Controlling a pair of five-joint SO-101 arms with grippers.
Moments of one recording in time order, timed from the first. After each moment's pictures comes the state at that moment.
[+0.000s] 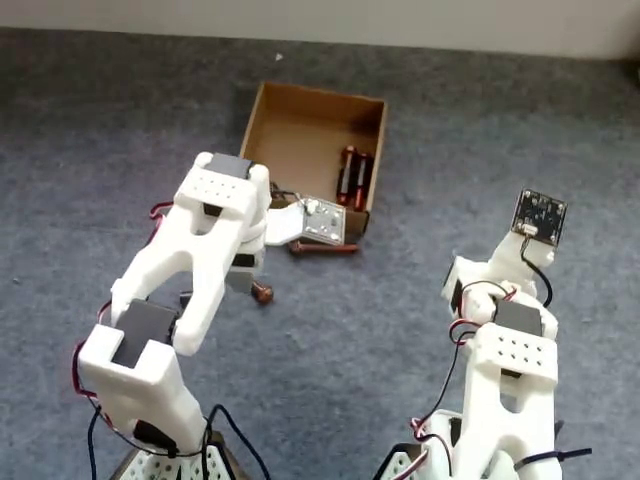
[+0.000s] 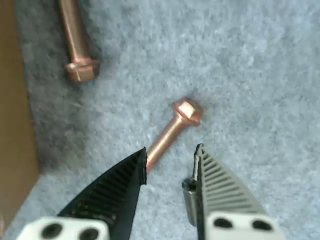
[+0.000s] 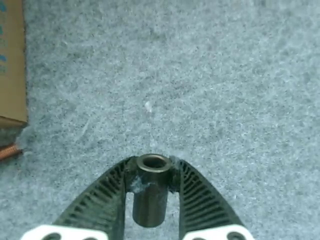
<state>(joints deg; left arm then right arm) 9.0 14.2 8.1 81.8 -72.7 7.0 -44.6 63.0 42.1 -4.2</state>
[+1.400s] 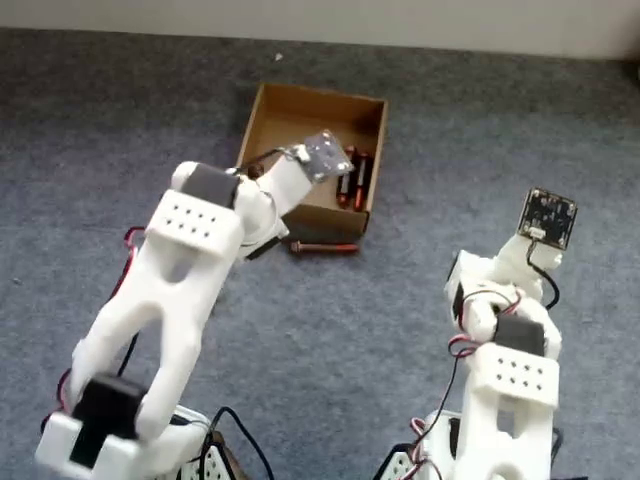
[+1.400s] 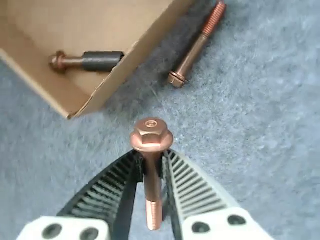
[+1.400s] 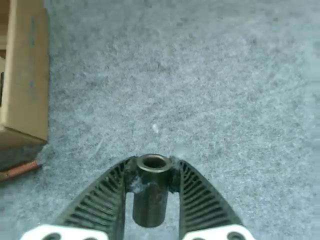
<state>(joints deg) 12.8 -10.9 15.4 76.8 -31.0 4.9 -56.7 65.1 44.7 -4.2</state>
